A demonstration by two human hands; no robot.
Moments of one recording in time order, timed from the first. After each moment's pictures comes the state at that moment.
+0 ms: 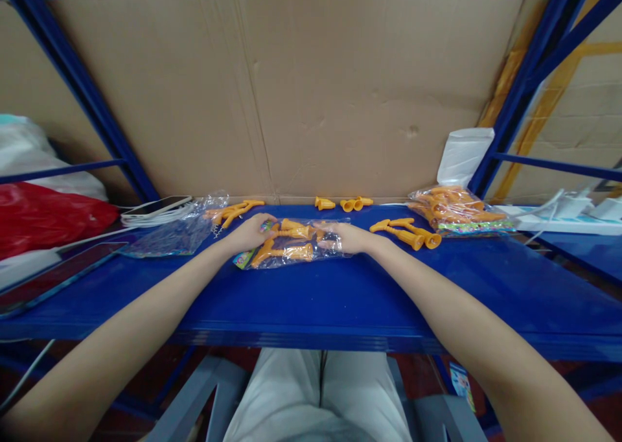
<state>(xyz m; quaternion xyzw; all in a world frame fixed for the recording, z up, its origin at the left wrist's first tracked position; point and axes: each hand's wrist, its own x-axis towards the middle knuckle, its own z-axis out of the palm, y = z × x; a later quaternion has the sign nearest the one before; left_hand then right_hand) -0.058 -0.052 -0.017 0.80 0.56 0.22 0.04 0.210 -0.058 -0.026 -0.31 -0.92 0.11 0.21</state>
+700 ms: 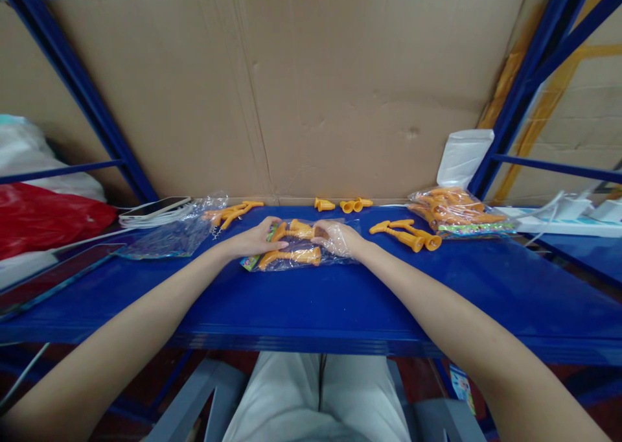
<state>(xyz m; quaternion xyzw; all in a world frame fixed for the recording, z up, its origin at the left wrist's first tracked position) -0.051 -0.062 -0.017 0.81 0.53 0.18 0.16 0.191 -0.055 -0.036 -0.39 -0.89 0.02 0.25</state>
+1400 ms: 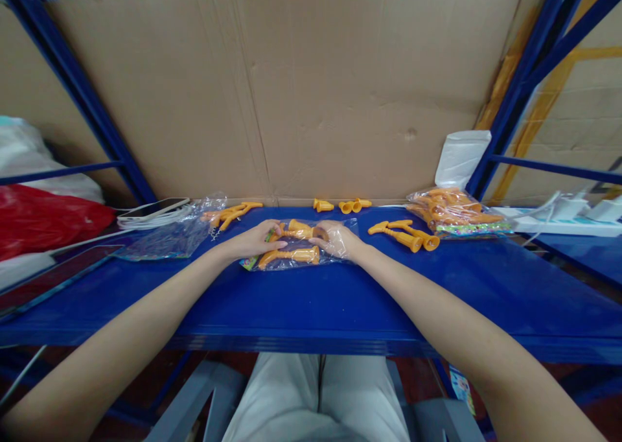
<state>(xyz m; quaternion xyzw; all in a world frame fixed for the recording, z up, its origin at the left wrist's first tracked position) -0.051 -0.058 -0.020 0.84 0.48 0.21 0.12 0.190 -0.049 -0.046 -0.37 -0.88 -0.02 0.29</state>
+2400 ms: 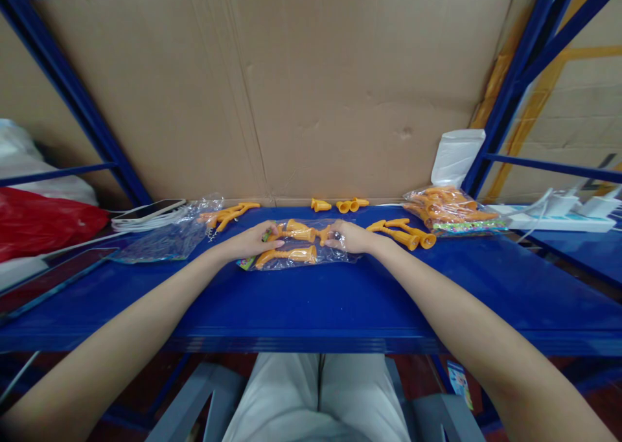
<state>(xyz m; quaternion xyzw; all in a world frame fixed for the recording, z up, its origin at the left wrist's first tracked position) -0.052 -0.058 -0.019 0.84 0.49 0.19 0.14 0.219 -0.063 -0.021 -0.40 -0.90 0.04 0.19</state>
